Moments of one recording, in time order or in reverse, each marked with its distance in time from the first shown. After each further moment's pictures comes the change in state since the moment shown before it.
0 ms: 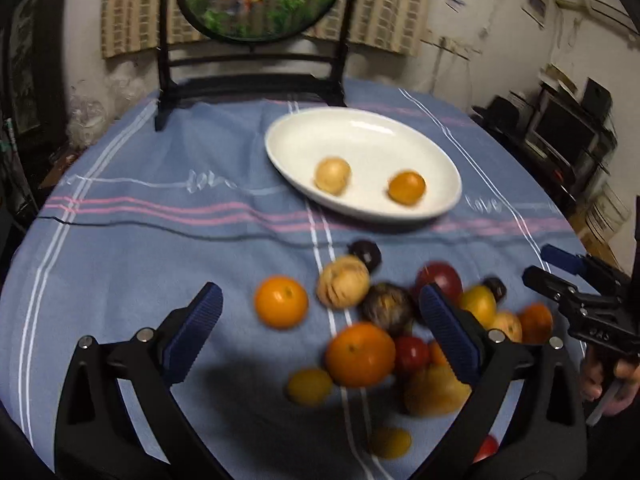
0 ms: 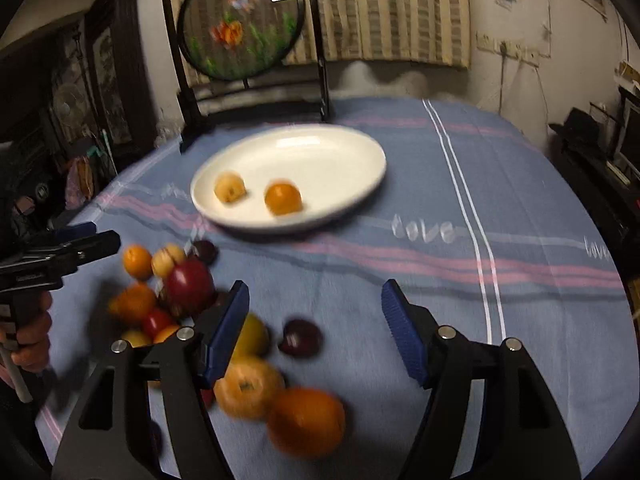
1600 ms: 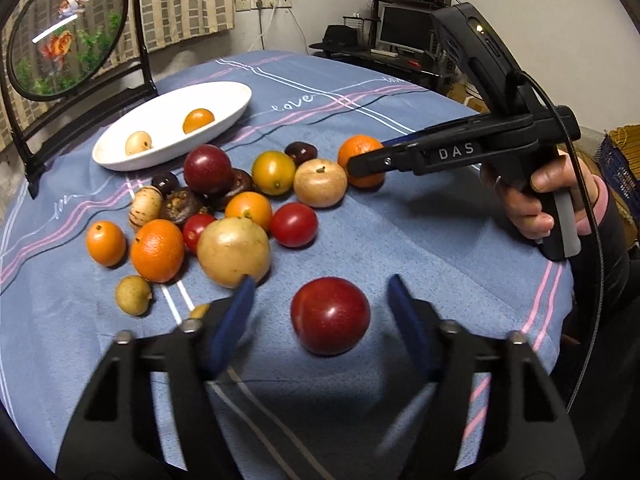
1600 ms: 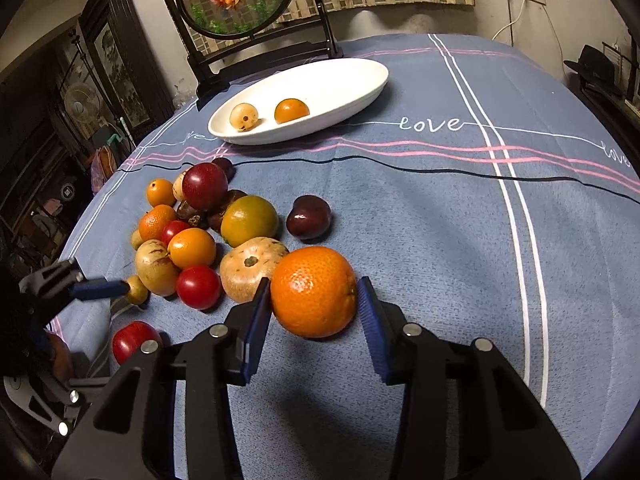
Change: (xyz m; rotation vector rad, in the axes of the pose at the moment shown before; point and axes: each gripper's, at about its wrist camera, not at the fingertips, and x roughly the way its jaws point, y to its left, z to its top) left arm -0.032 -0.088 -0.098 0.489 0.068 -0.325; right arm -0.004 -0.017 -0.044 0.098 0.133 0.147
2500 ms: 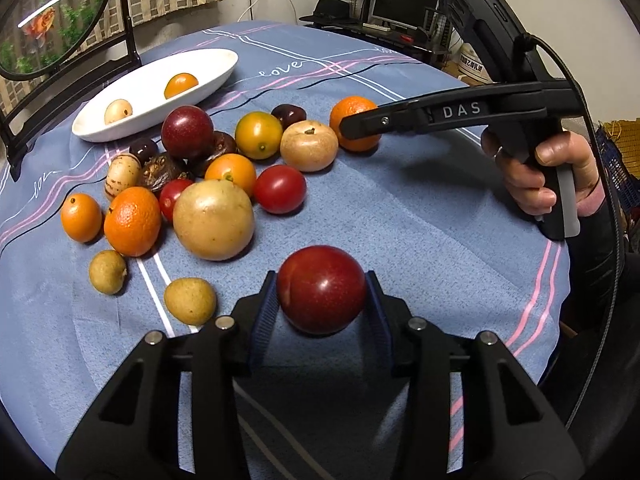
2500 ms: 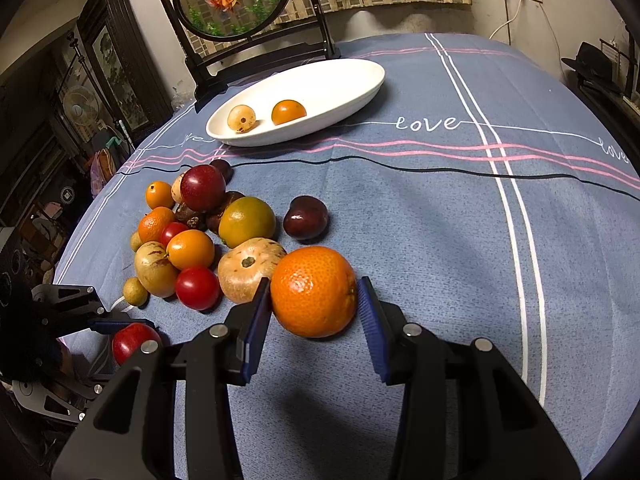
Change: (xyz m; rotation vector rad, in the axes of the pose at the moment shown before) left arm 0.011 0.001 -0.009 -0.005 0.097 -0.045; right arm 0.000 -0.004 -0.001 0.015 -0.003 0.004
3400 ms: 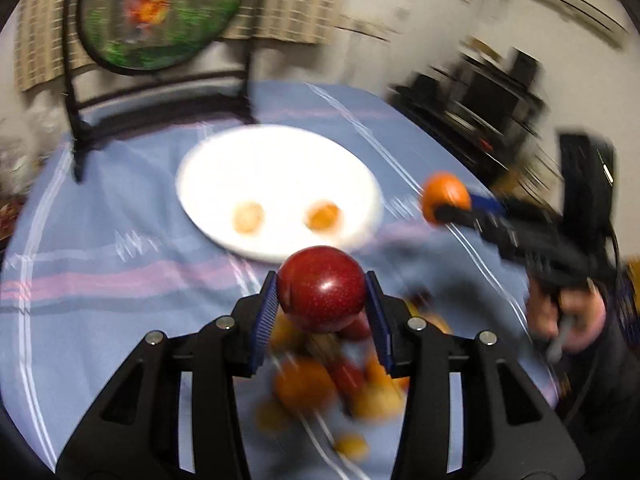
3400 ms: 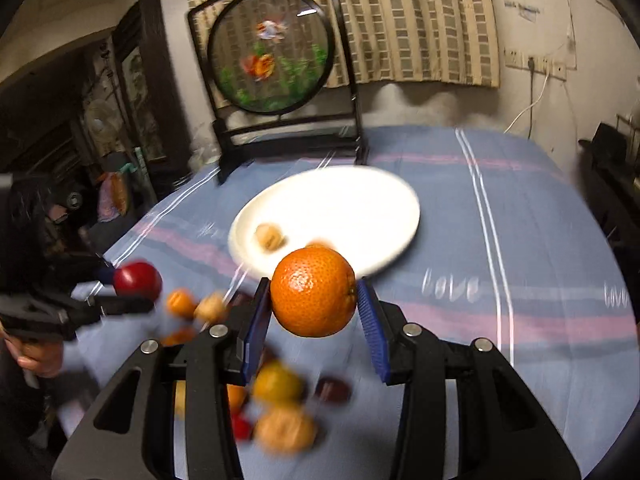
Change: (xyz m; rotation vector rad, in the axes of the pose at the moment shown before) left arm -0.045 0.154 0.120 -0.345 -0.165 0.133; right arm 0.010 0.037 0.123 -0.137 -0.199 -0.027
